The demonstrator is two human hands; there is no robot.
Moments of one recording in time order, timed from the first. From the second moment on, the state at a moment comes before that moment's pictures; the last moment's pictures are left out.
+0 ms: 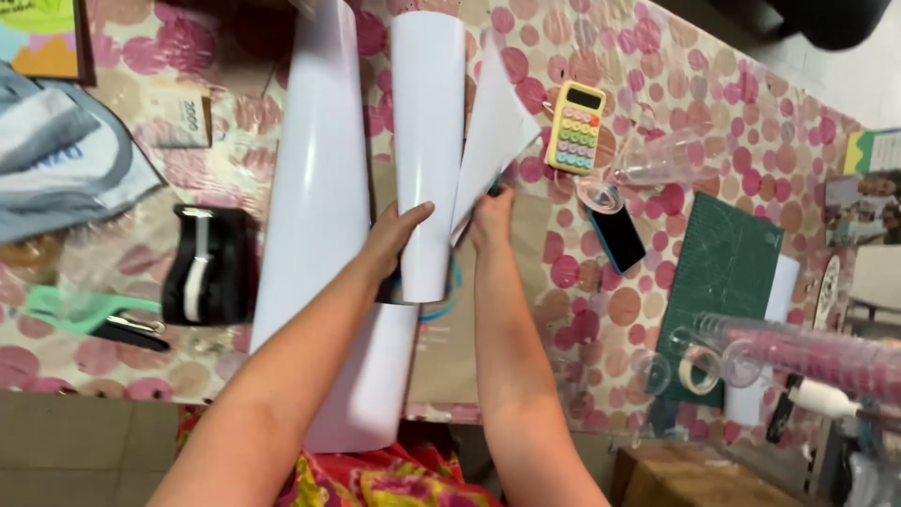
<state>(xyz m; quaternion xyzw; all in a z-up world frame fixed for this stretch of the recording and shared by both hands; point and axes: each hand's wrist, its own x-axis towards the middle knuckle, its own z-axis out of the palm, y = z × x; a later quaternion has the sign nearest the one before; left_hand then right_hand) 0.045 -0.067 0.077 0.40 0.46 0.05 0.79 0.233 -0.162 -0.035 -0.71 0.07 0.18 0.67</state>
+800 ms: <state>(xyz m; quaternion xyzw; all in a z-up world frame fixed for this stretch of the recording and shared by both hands) -0.037 -0.180 0.159 0.61 0.45 -0.04 0.65 0.184 -0.471 0.011 -0.84 -0.09 0.21 0.48</state>
